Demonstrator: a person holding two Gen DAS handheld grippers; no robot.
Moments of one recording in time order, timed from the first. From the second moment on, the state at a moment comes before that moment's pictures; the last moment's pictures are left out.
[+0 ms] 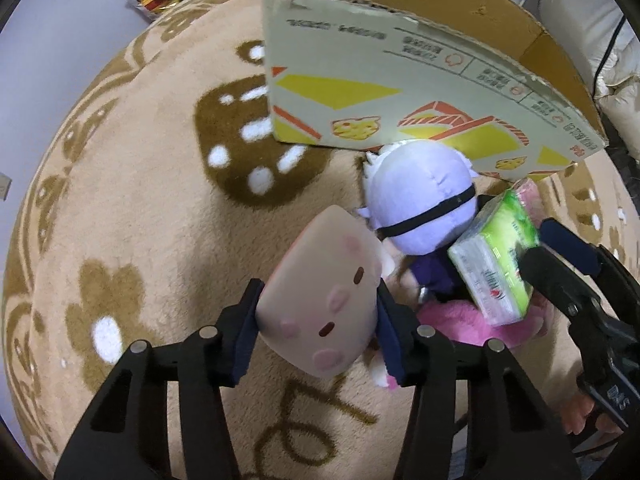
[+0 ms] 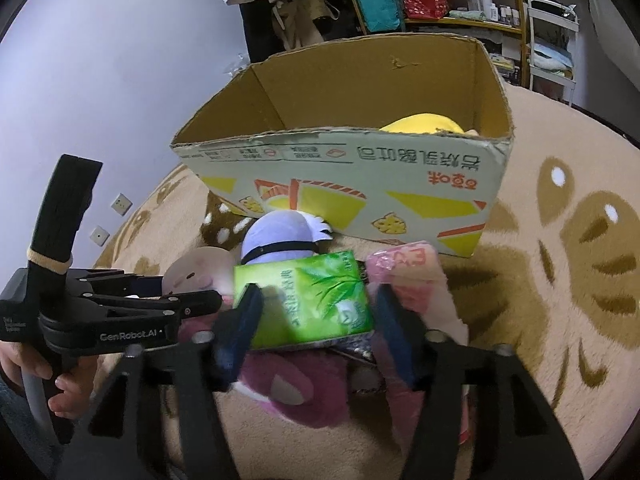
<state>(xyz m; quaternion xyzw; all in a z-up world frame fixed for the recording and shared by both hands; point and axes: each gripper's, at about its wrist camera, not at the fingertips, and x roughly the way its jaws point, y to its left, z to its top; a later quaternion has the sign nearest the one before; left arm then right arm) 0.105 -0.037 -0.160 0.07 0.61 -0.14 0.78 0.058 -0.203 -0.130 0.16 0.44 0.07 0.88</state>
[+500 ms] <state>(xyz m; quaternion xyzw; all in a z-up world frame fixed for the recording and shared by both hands) 0.098 -0.014 -0.137 0.04 0.58 -0.09 0.81 0.060 -0.180 -0.138 0.08 0.46 0.05 0.89</state>
